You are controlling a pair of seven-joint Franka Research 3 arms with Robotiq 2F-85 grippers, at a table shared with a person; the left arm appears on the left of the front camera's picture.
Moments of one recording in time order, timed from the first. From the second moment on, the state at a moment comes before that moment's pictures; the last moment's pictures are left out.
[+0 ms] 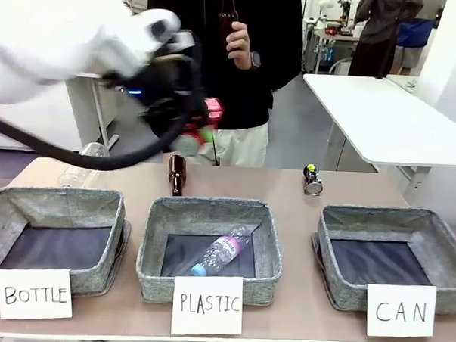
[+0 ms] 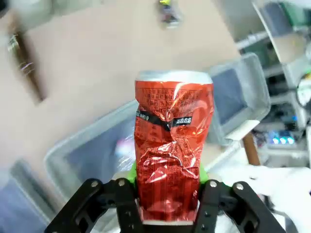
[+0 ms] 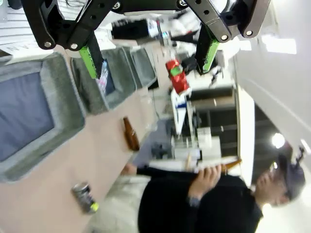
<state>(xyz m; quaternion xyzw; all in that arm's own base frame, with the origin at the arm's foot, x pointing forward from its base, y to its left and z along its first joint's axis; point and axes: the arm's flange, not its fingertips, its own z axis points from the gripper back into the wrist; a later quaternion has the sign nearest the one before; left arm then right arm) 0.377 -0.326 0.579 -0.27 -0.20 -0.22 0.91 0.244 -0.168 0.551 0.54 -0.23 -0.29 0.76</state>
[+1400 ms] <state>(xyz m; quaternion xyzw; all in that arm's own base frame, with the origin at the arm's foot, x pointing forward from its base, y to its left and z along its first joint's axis) 0.374 -0.638 0.441 -0.28 -0.10 -0.49 0.82 0.205 -0.228 0.529 0.55 -0.26 -0.36 0.71</state>
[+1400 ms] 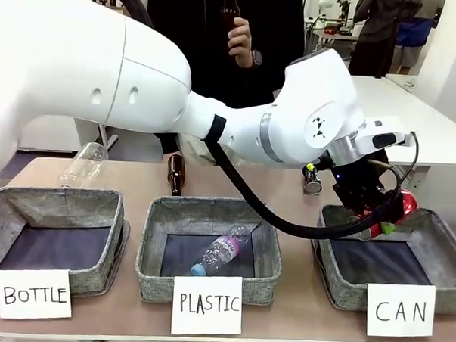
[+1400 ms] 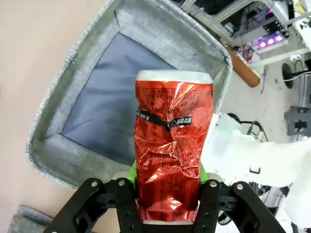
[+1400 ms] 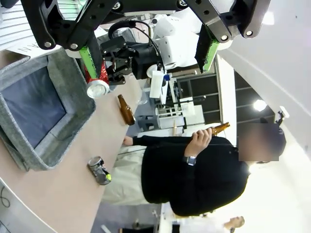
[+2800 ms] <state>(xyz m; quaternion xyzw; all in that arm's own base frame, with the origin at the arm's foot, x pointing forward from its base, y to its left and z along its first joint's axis) 0.438 -0.435 0.561 -0.22 -0.03 -0.37 0.90 0.244 -0.187 0.537 0.56 -0.23 -0.32 0.73</state>
